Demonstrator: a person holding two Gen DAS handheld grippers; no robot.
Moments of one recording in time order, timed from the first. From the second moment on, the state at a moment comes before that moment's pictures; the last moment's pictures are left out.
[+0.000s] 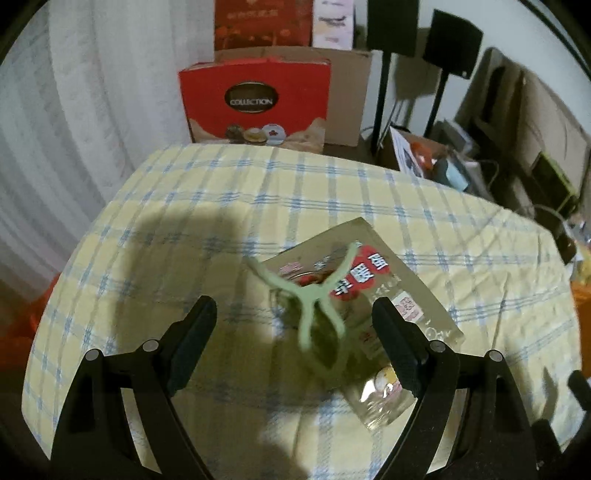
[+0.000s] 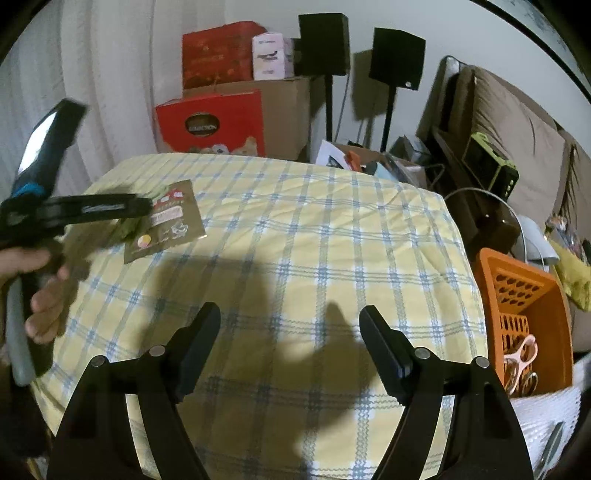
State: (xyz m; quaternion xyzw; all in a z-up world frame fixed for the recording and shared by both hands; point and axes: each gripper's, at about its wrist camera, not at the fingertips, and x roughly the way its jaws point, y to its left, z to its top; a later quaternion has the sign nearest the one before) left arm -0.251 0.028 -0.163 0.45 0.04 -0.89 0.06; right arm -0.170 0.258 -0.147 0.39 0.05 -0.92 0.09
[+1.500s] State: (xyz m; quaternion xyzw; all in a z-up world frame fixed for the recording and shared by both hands) left arm -0.211 -0.064 -0.148 0.41 0.10 -0.89 0.15; right arm -0.228 0.147 -0.117 0.37 0.12 -0.91 0.16
